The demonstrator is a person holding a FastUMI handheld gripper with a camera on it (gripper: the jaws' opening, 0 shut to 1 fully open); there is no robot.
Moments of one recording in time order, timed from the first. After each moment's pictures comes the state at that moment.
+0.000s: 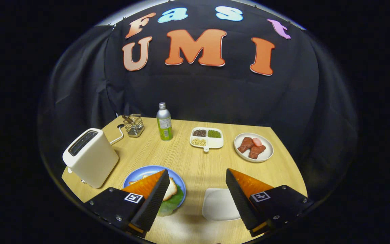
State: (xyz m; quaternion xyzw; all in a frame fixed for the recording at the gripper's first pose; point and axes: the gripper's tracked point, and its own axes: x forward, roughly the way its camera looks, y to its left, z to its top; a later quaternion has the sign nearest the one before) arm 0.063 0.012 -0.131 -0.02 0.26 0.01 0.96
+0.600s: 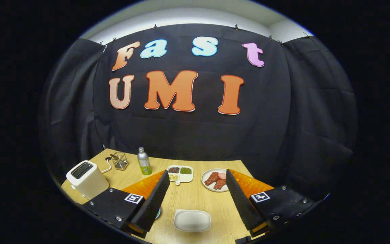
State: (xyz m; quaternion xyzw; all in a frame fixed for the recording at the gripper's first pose) arm 0.039 -0.071 0.004 -0.02 0.12 -0.06 0.99
